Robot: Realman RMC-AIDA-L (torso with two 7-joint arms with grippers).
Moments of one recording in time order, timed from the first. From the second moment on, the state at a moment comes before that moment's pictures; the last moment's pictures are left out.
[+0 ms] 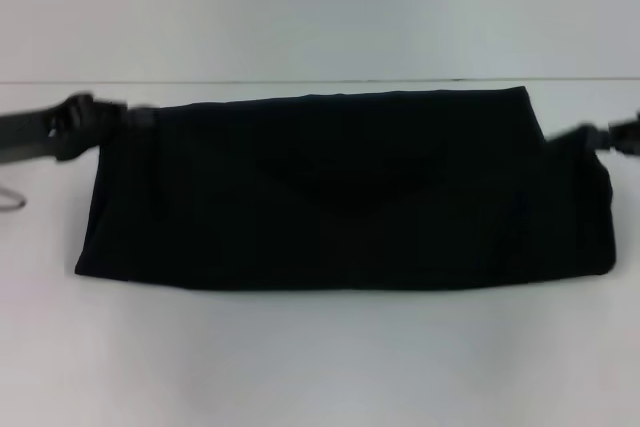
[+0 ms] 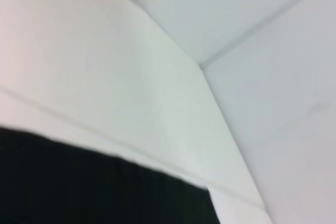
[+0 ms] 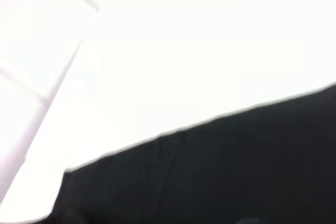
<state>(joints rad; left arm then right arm) -0.65 -1.97 0.34 0.69 2.18 1.52 -2.30 0.63 1.99 -0.52 -0.89 -2.29 -1.43 2.40</state>
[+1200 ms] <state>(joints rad) -0.73 -2.04 0.47 0.64 2.19 0.85 -2.32 0.89 2.05 -0.82 -0.54 -2.30 -0.52 2.38</state>
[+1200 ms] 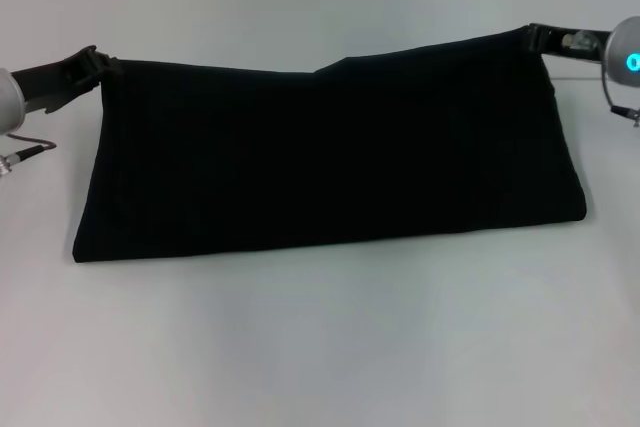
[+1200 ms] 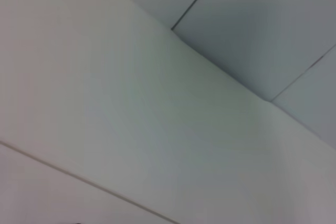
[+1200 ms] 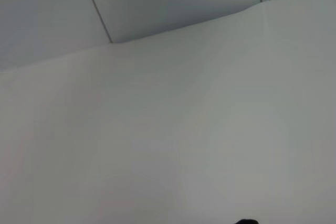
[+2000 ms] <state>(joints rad) -0.77 -2.05 0.60 0.57 2.19 0.64 -2.37 0.91 2.02 -0.85 -0.44 -2.32 -0.41 2.39</state>
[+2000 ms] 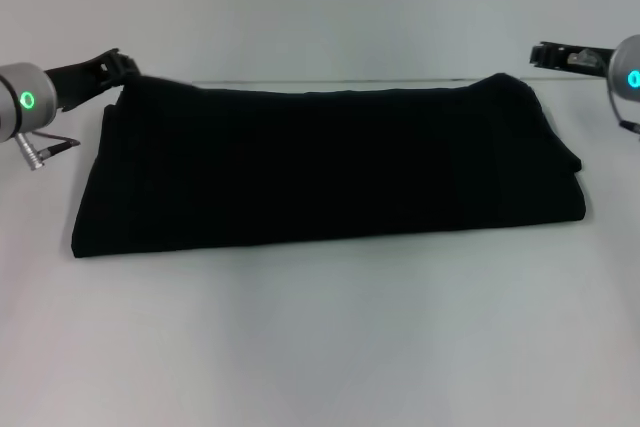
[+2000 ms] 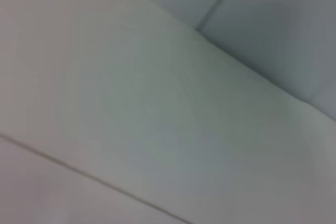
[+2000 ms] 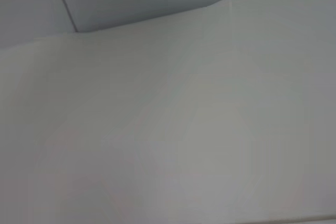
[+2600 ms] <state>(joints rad) -0.59 -2.09 0.59 0.78 2.03 1.01 -2.30 0.63 2.01 -0.75 -0.74 -2.07 -0.91 2.40</state>
